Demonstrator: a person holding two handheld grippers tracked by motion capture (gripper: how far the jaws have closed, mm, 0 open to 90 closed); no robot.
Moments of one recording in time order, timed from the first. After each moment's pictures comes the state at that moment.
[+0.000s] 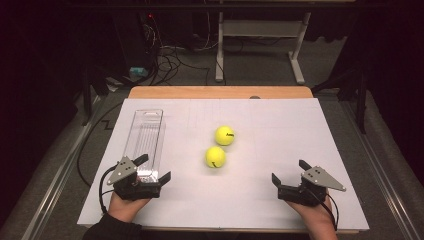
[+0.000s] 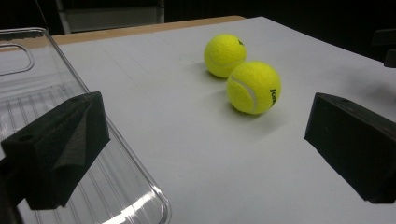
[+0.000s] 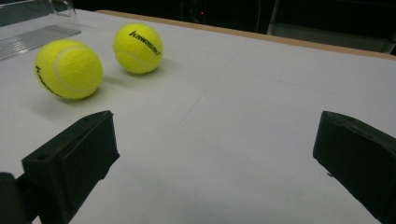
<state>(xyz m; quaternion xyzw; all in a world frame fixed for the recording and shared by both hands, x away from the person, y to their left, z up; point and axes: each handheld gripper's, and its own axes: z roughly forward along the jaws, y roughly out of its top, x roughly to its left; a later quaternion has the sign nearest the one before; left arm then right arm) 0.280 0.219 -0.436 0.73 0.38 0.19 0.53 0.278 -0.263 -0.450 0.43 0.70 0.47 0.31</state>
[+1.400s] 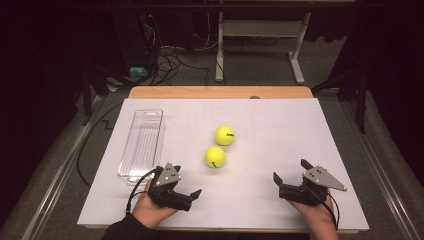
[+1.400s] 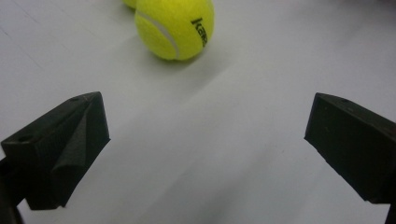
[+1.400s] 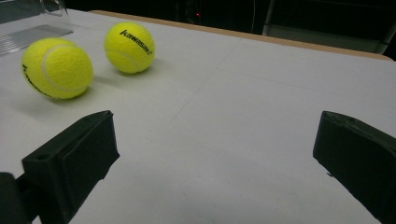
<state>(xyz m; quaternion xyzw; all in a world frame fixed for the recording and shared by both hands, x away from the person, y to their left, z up) 0.281 0.137 -0.448 0.84 0.32 0.13 0.41 0.281 -0.266 -0.454 0.44 0.70 0.47 0.32</state>
